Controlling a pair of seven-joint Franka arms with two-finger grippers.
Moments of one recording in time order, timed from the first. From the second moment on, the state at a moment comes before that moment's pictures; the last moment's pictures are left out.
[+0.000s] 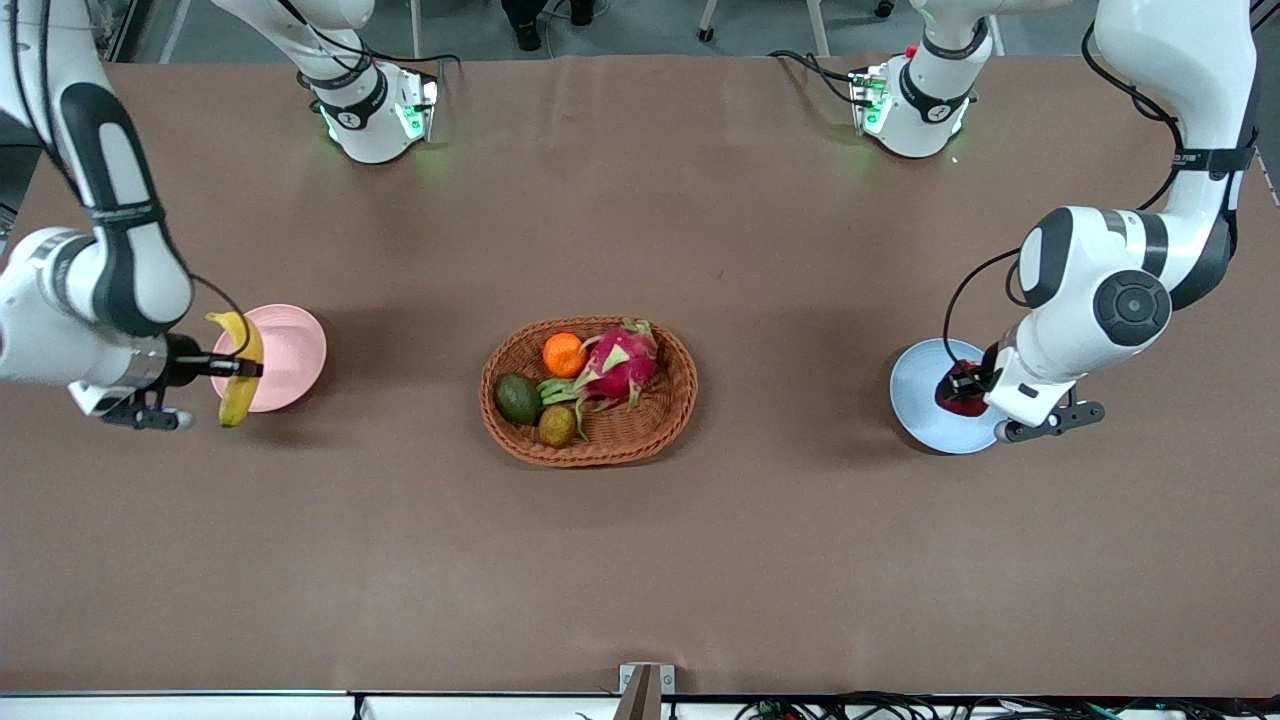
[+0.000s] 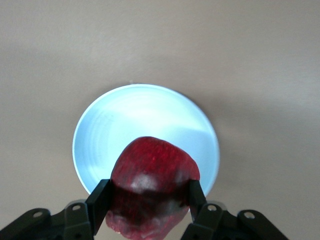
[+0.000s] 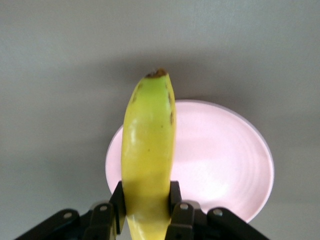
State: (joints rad) left arm 0.02 0.30 -0.11 -2.02 0.08 2.25 -0.37; right arm -0.20 0.32 -0.03 -2.08 0.12 2.16 -0.18
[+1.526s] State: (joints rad) left arm 0.04 0.14 -0.12 -1.96 0.08 2.06 -0.27; right arm -0.20 0.31 -0.02 -2.06 0.12 2.15 -0.21
